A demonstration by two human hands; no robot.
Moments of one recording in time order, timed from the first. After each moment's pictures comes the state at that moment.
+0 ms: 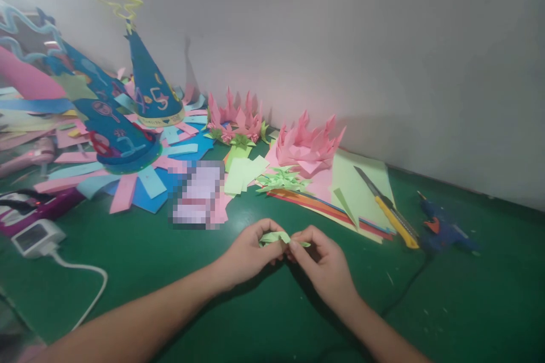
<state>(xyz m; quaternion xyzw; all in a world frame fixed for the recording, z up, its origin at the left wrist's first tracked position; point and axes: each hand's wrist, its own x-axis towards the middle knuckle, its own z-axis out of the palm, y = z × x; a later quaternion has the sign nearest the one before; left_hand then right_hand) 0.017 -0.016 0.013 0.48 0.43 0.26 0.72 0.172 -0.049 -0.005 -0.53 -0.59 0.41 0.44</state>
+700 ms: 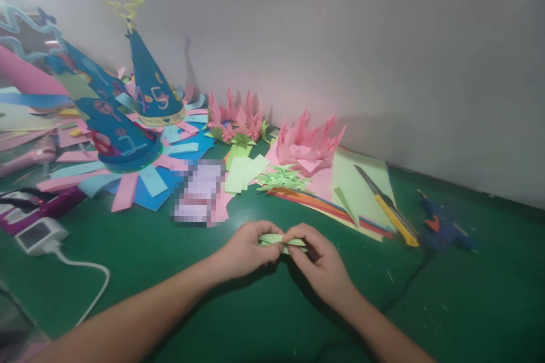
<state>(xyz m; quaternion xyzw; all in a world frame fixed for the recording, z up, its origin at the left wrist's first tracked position) 0.008 -0.010 0.007 0.56 0.45 0.19 0.66 0.172 -0.046 -0.002 -0.47 -0.67 0.38 0.43</state>
